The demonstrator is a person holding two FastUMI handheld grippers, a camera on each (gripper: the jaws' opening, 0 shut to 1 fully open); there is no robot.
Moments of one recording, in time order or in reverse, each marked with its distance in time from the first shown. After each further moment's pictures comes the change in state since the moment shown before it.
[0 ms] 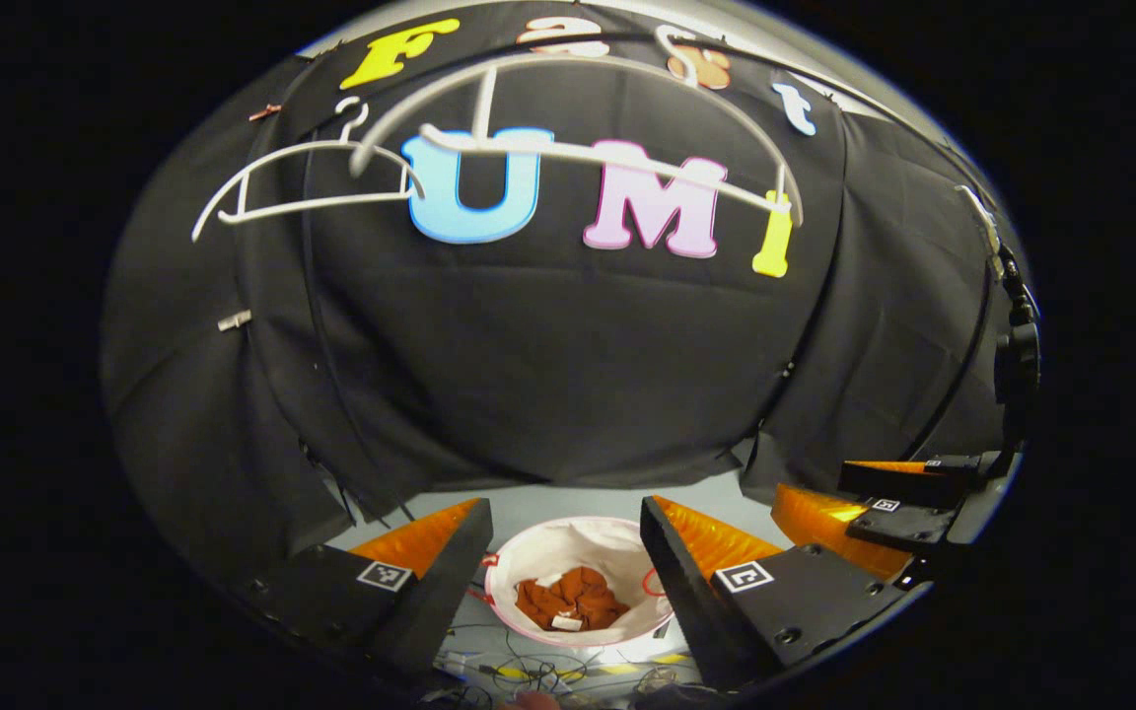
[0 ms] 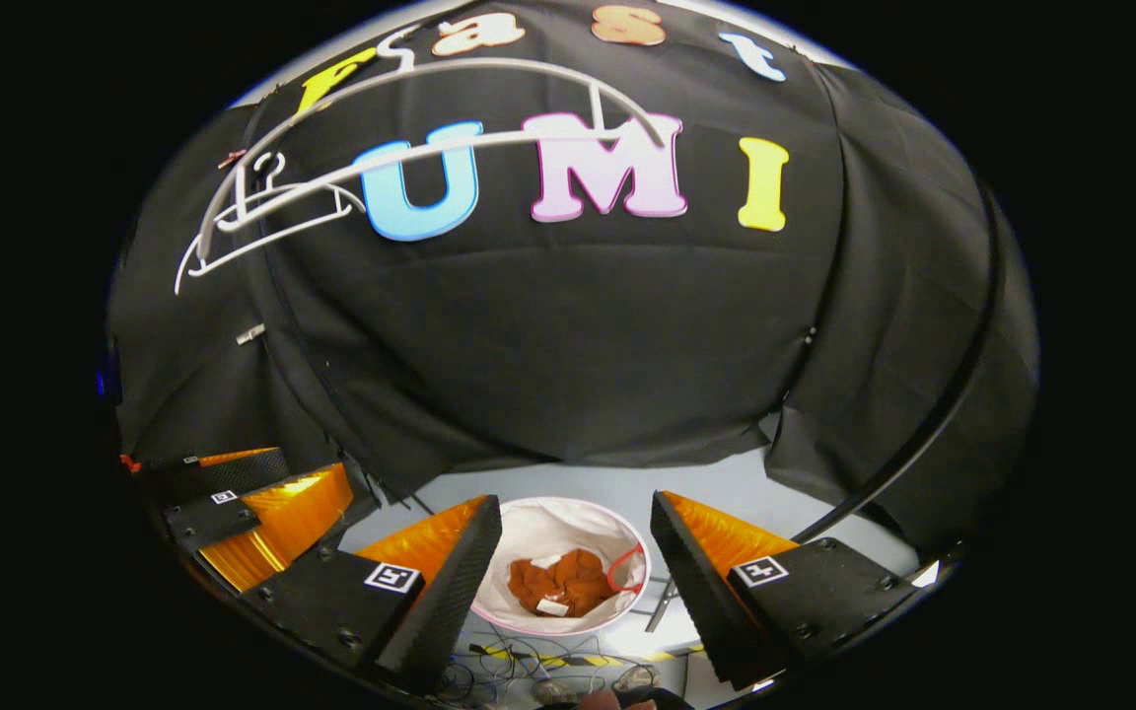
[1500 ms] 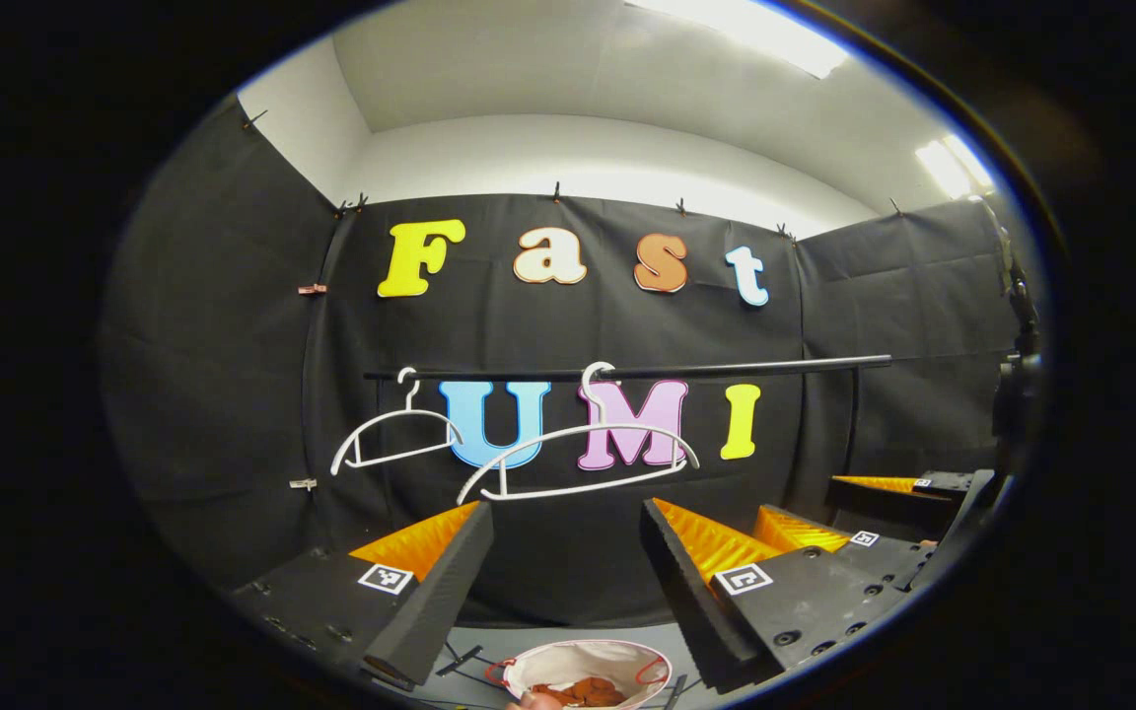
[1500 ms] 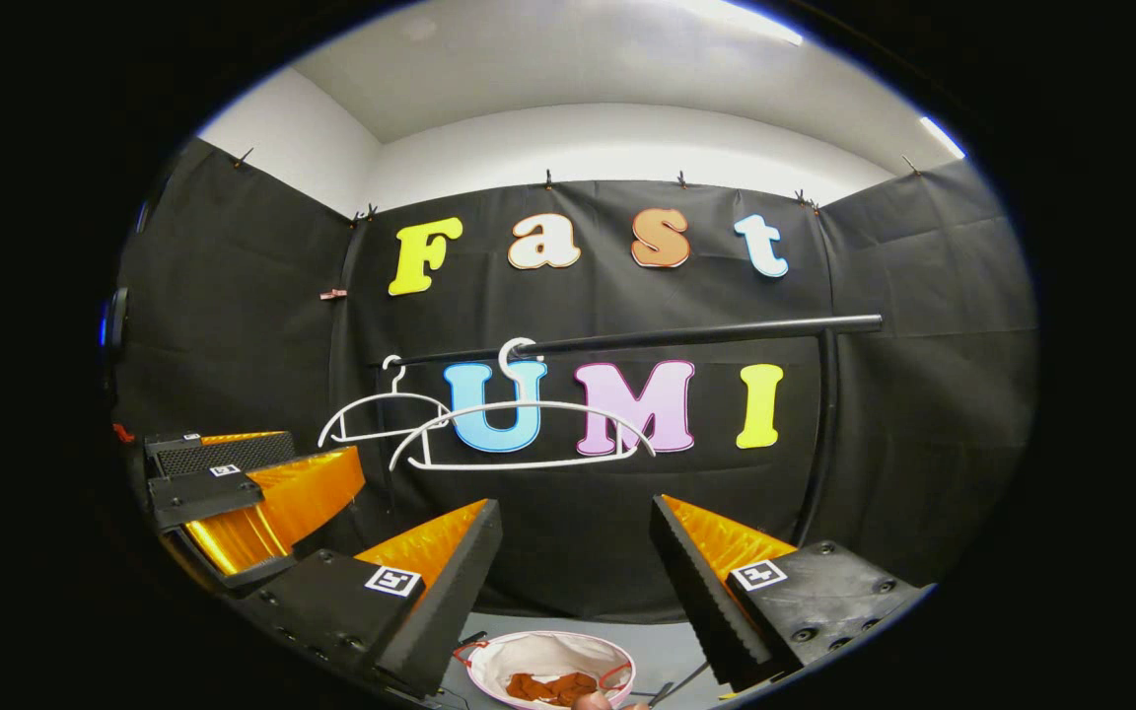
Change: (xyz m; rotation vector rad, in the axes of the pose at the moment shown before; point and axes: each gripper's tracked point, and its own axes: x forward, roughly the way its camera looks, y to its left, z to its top) left arm -0.243 -0.074 0.154 0.071 -0.539 0.079; right arm -0.254 0.015 0.138 -0.064 -0.598 0.132
